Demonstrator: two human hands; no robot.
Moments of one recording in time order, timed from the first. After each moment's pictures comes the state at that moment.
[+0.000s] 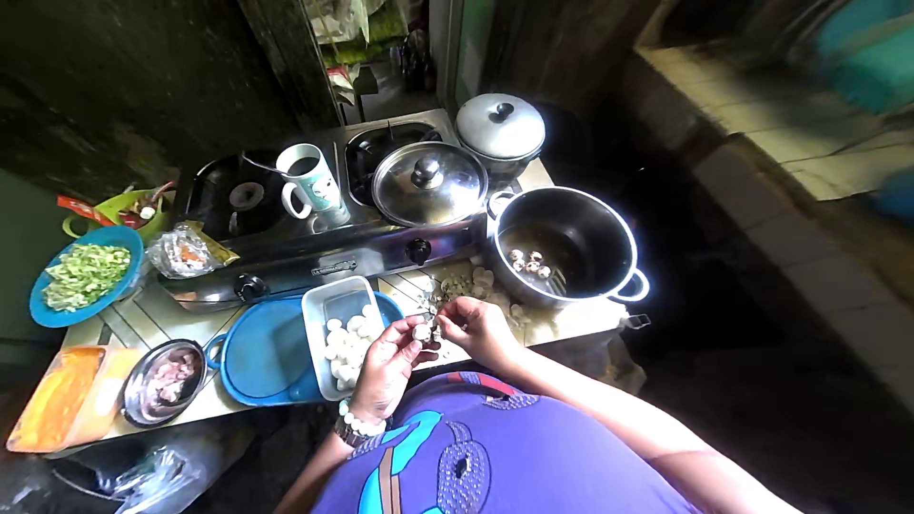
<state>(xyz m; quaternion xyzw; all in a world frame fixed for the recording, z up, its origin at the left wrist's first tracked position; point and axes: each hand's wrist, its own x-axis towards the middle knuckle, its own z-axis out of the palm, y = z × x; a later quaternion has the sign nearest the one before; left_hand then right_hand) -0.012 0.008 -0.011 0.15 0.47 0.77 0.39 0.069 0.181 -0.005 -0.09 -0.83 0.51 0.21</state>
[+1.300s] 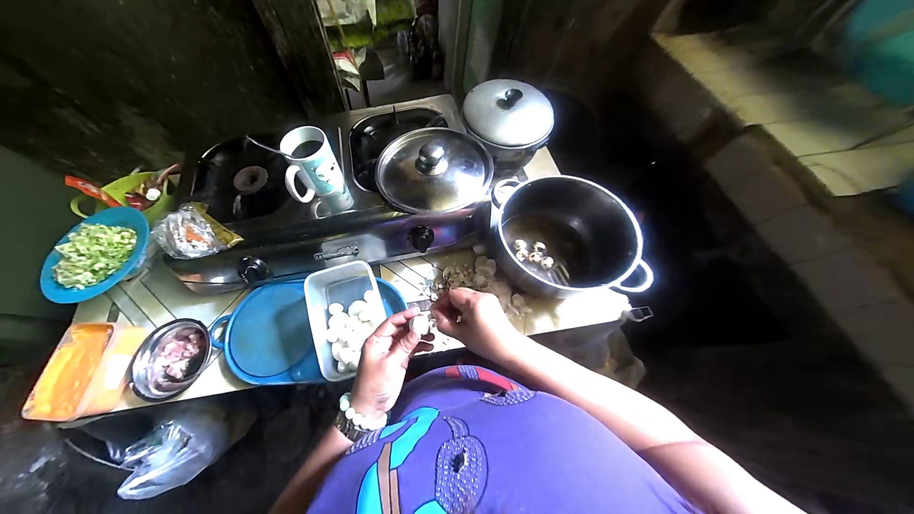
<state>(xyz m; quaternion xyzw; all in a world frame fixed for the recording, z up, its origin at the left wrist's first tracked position) 0.004 0.002 -0.010 0.14 0.52 0.77 0.33 0.072 0.174 0.007 -0.07 -0.88 0.44 0.18</state>
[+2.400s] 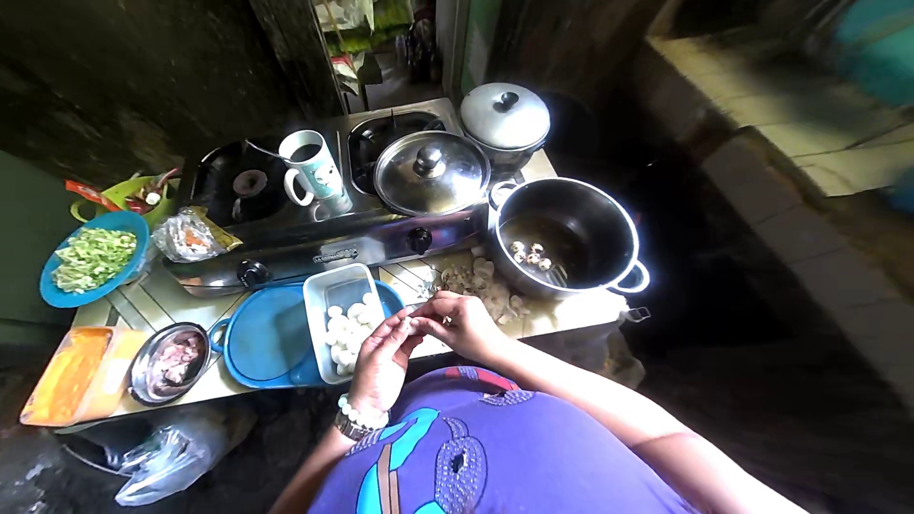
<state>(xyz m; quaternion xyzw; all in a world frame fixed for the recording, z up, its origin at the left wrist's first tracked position) 0.003 0.007 -0.004 0.01 0.46 0.81 0.35 0.061 0.170 -0.004 0.00 -0.84 0.51 0.18</state>
